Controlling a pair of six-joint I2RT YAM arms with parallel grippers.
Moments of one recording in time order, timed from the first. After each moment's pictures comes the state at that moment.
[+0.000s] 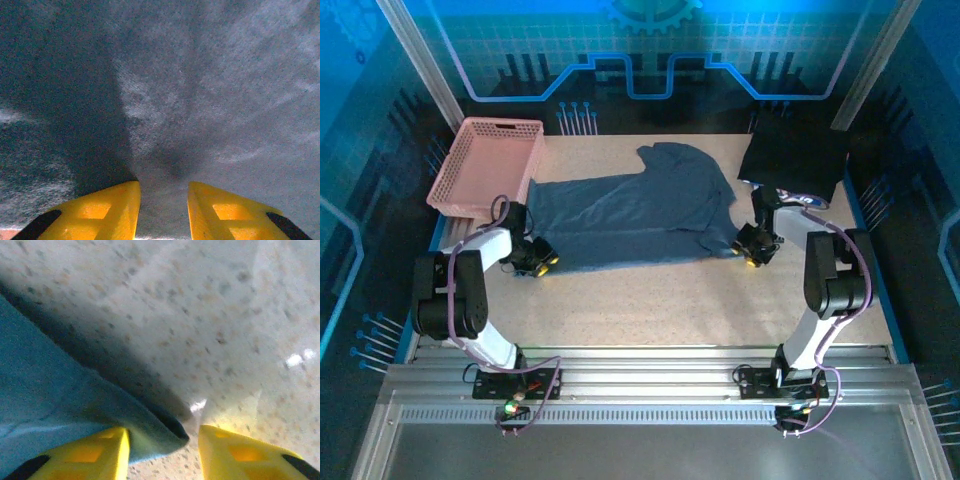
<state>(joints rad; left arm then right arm) 0.11 1.62 0.84 -0.54 0.28 -0.68 0.05 1.78 1.07 -0.68 -0.13 0.76</state>
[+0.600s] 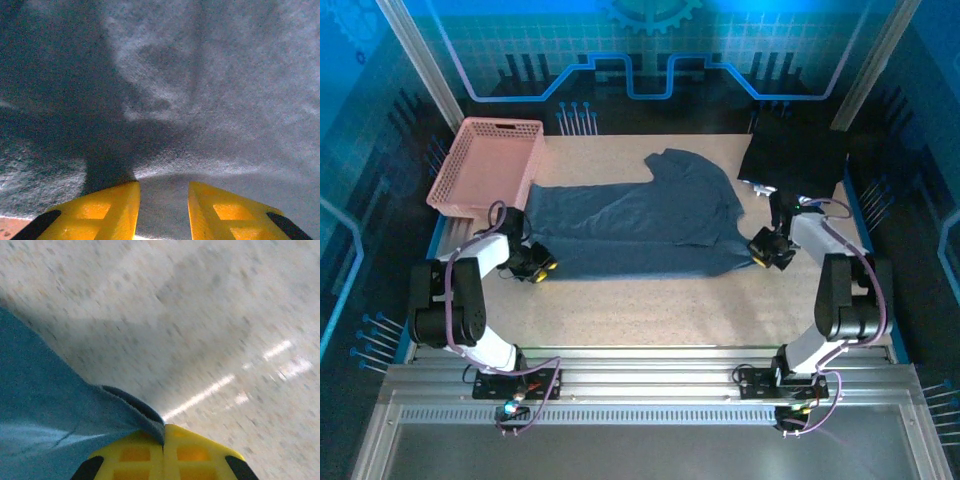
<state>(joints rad) 0.12 1.57 0.79 -0.56 0.29 -0.68 -0.02 1.58 0.99 -0.83 -0.07 0.75</state>
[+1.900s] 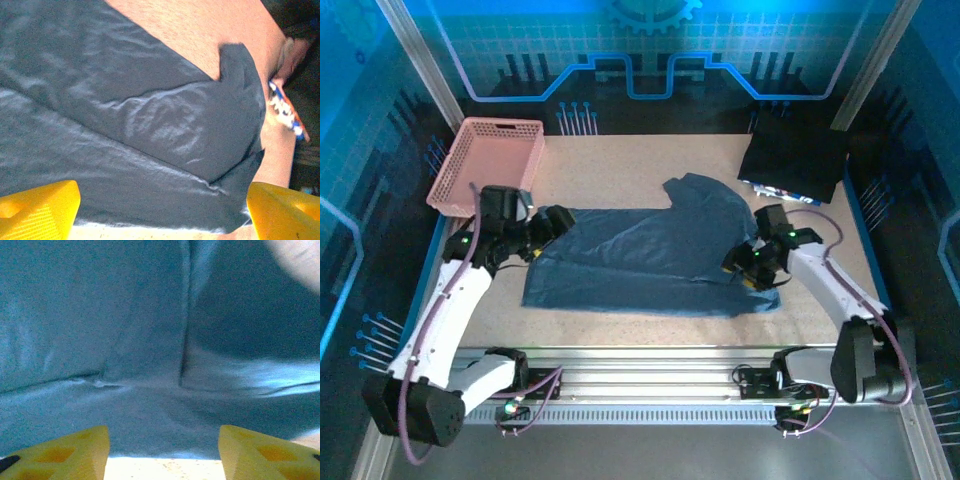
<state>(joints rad) -0.14 1.07 1.05 -0.81 0.29 -0.75 0.19 1.30 0.84 -0.86 -0.29 0.75</state>
